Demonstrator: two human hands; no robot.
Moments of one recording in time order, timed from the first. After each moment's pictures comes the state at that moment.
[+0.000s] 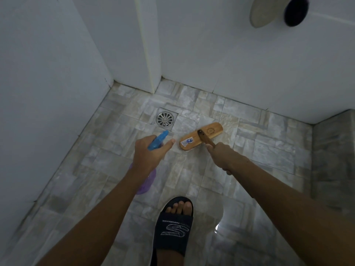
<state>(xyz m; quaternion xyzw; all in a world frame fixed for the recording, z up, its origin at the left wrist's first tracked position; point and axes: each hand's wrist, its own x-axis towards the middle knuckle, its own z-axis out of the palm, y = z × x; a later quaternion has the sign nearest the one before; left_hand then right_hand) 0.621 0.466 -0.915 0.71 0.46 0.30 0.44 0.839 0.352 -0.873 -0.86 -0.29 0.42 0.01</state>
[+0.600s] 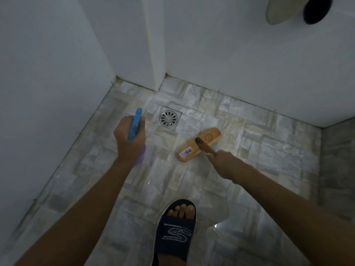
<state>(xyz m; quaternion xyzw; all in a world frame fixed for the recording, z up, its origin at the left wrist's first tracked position) 0.602 0.522 -0.908 0.71 0.48 0.45 0.26 0.825 0.349 -0.858 -0.81 -0.39 0.43 -0.05</state>
